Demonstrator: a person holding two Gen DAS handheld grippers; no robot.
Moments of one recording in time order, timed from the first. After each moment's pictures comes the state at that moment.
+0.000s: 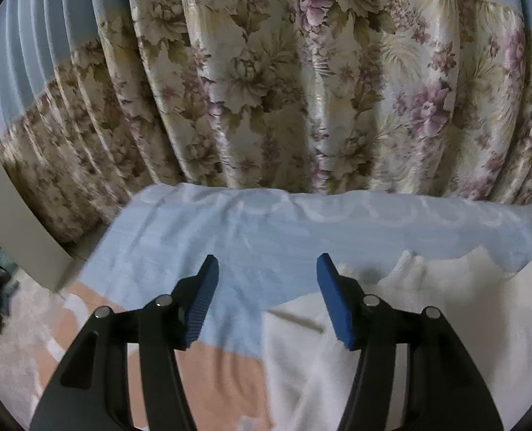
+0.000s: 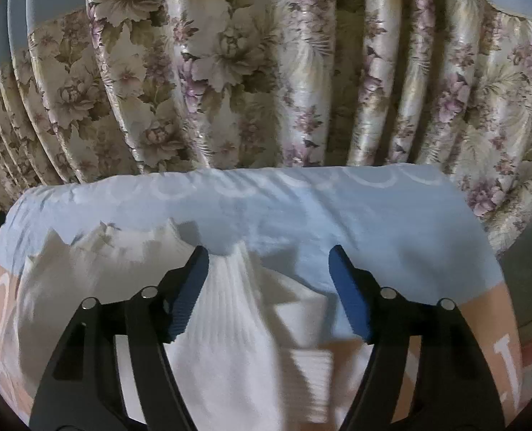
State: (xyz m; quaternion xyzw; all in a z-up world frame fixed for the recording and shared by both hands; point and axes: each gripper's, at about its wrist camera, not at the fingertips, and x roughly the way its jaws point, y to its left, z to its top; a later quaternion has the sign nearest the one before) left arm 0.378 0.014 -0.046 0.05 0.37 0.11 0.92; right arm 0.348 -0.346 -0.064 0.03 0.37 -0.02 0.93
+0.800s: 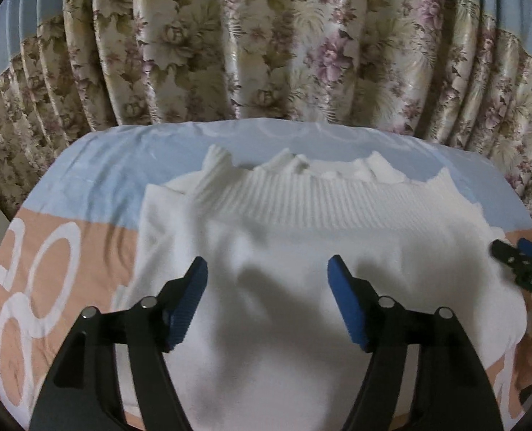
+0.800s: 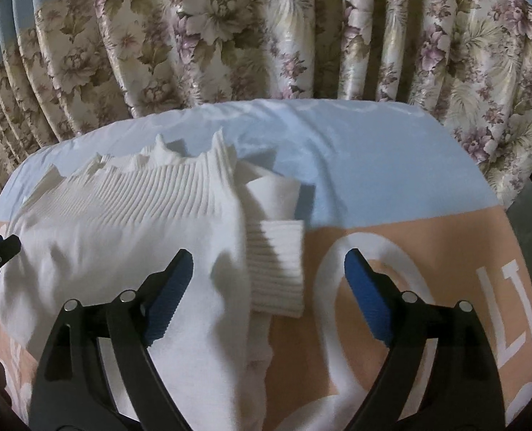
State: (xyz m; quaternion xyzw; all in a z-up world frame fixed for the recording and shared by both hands) left arm 0.279 -0.081 -0.100 0.00 0.39 -0.02 0.92; right arm 0.279 -0.356 -0.120 0.04 0.41 -0.02 0.91
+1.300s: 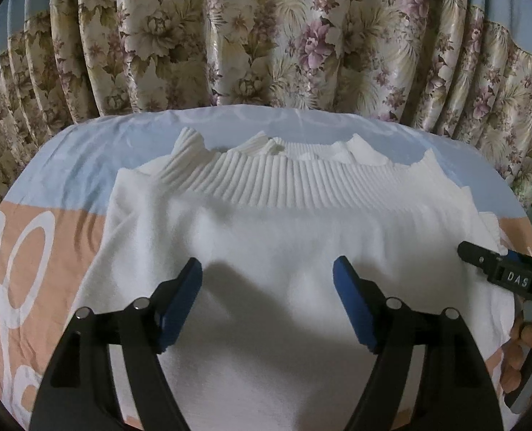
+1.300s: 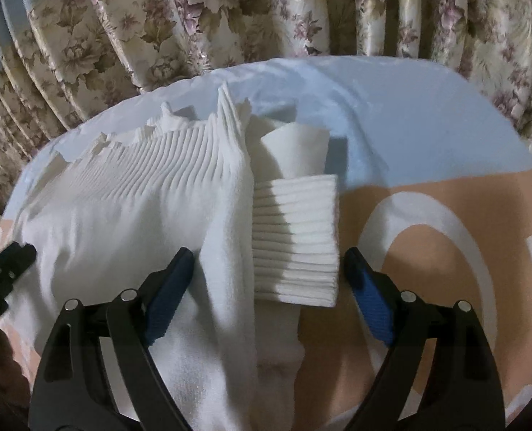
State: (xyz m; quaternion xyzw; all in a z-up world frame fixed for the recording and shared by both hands) left arm 0.277 -0.091 -0.118 -0.01 0.40 -0.04 0.91; right arm 0.291 -0.358 -0.151 0.09 0.45 0.02 0.89
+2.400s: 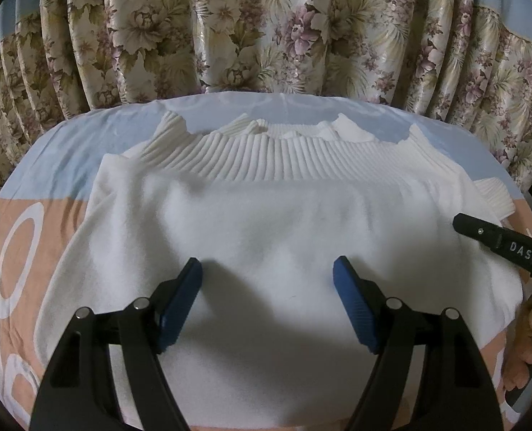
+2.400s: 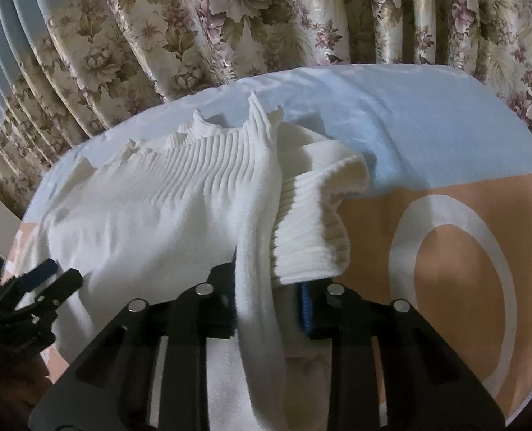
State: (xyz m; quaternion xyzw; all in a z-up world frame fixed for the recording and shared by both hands) left arm 0.267 -0.106 -0.131 0.00 0.41 -0.05 0.91; right arm 0.285 -0.349 -0.141 0.11 0.43 0.06 0.89
